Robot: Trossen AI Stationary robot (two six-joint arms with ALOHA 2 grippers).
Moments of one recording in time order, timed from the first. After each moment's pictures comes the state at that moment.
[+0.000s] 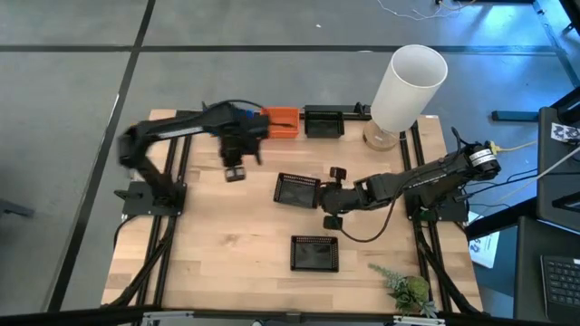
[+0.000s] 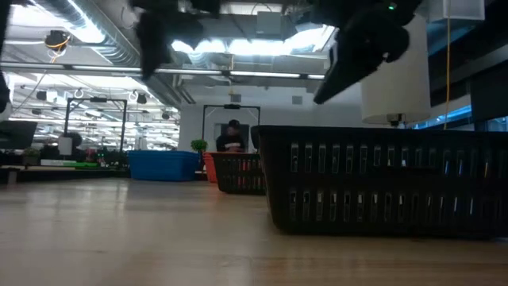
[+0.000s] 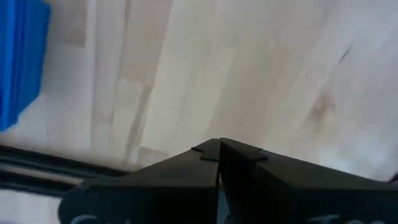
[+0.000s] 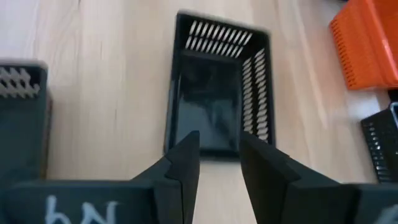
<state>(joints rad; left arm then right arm) 0.31 1.59 1.55 -1.51 0.03 -0.02 0.24 1.52 1.06 -0.51 0.42 0.15</state>
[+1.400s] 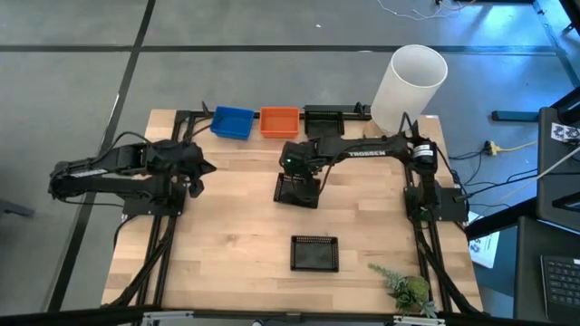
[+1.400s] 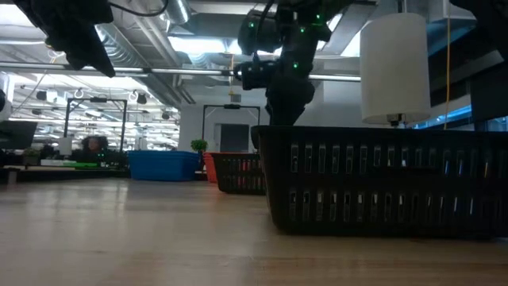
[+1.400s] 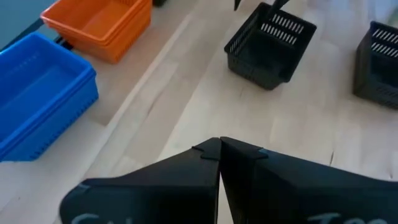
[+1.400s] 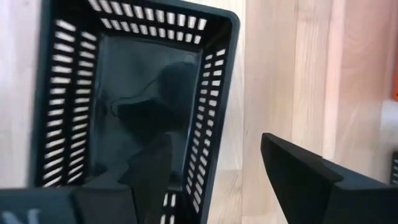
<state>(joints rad) 0.15 0.49 0.66 -0.80 -0.16 -0.23 -0.14 2.01 1.60 -0.86 0.05 -0.16</state>
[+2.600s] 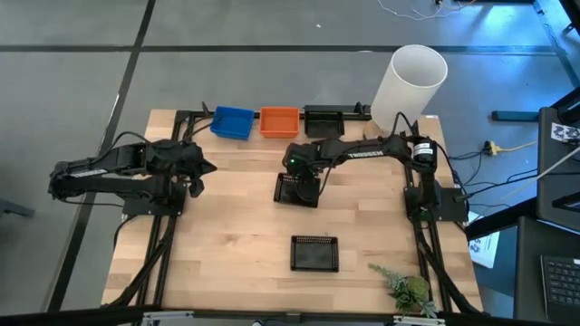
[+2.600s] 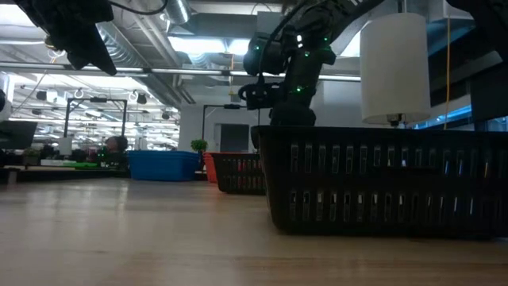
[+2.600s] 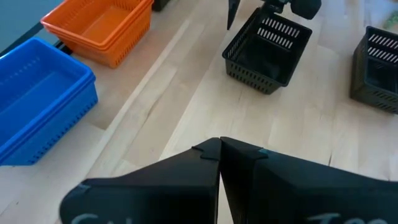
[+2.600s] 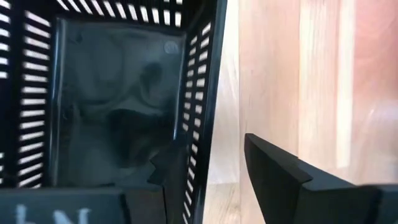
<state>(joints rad) 0.15 0.48 0.66 -0.78 -0.16 -0.23 -0.17 2.01 1.46 -0.68 0.05 -0.17</state>
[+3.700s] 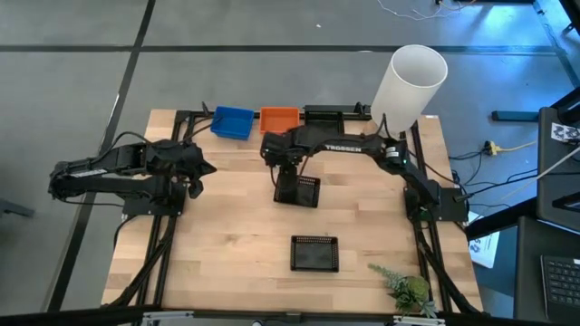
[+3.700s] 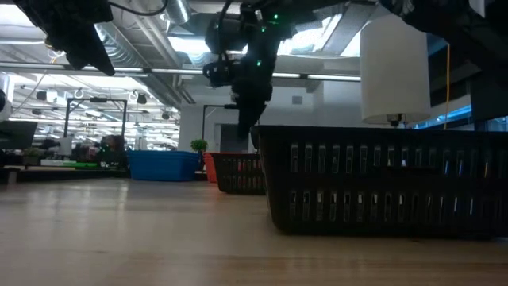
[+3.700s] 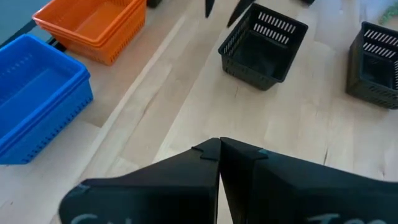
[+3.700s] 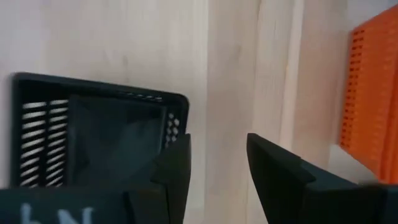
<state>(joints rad) 0.15 0.48 0.66 -0.80 -0.14 -0.22 -0.17 2.29 2.12 -1.12 0.09 -0.22</state>
